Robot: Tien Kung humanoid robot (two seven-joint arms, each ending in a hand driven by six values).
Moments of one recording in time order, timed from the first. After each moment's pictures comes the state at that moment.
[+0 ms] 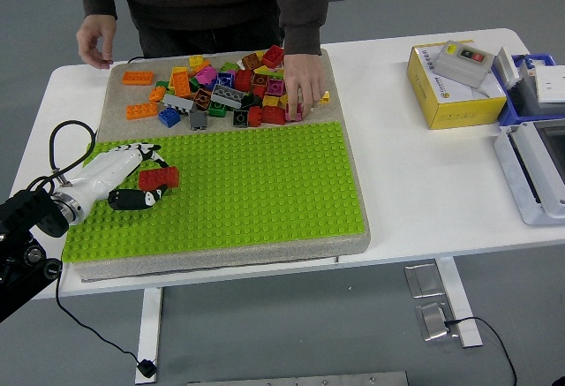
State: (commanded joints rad) left arm -0.56 0.55 -0.58 -1.20 1.65 0.18 0.04; right arm 0.25 -0.22 0.65 0.25 -0.26 -0.35 -0.30
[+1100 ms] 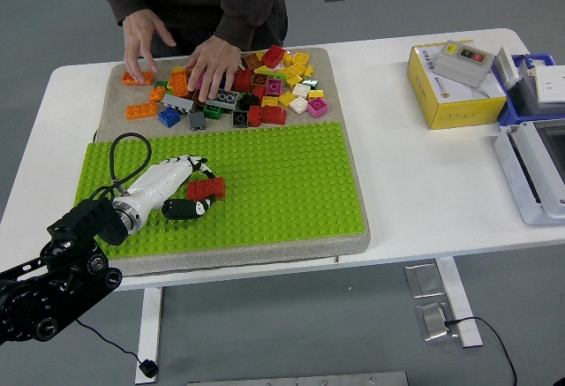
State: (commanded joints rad) left arm -0.56 0.38 -0.56 -1.16 1.72 0.19 0.11; right arm 0.24 -0.22 0.65 0.25 -0.25 -0.34 -0.29
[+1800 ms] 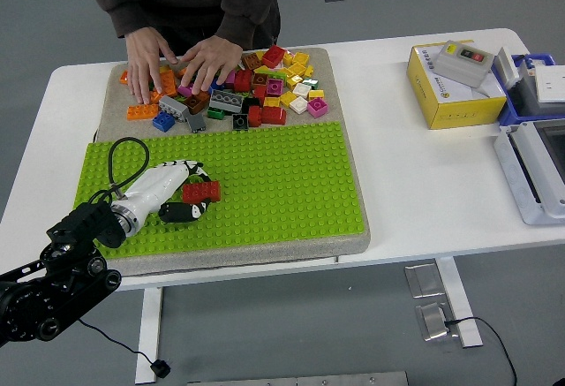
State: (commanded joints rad) left arm -0.56 0.37 -0.55 -1.11 1.73 0.20 0.08; right arm 0.24 -0.22 0.65 0.25 -0.26 -0.34 -0.29
